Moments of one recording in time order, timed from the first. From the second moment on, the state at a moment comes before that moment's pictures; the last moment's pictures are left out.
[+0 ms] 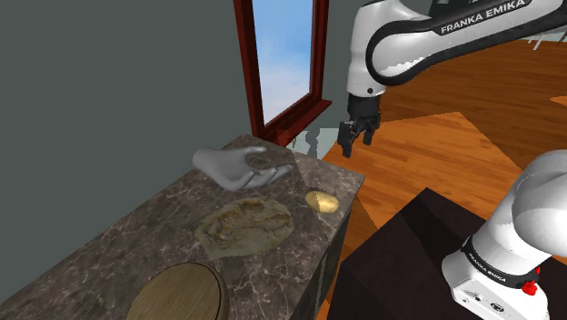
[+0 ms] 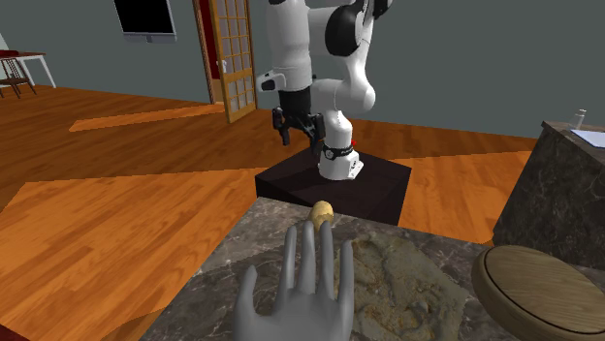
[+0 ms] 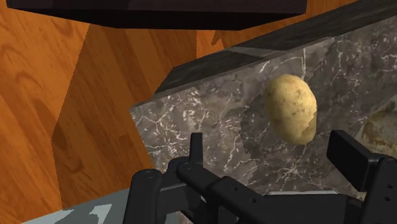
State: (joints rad) arm 0.12 -0.46 0.12 -2.49 0.11 1.96 0.13
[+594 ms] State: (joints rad) arm 0.17 -0.17 0.20 -2.48 0.13 2.22 0.15
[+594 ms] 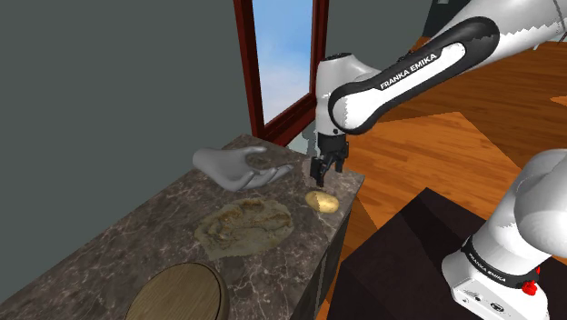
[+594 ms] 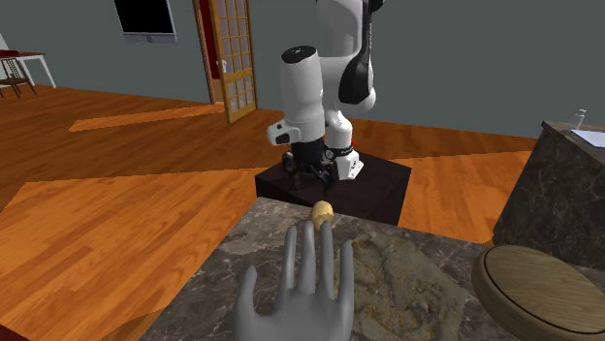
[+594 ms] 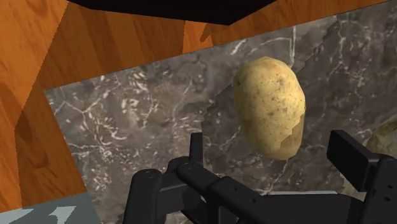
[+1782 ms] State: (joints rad) arm 0.20 0.06 0.23 -2.47 0.10 2.44 0.17
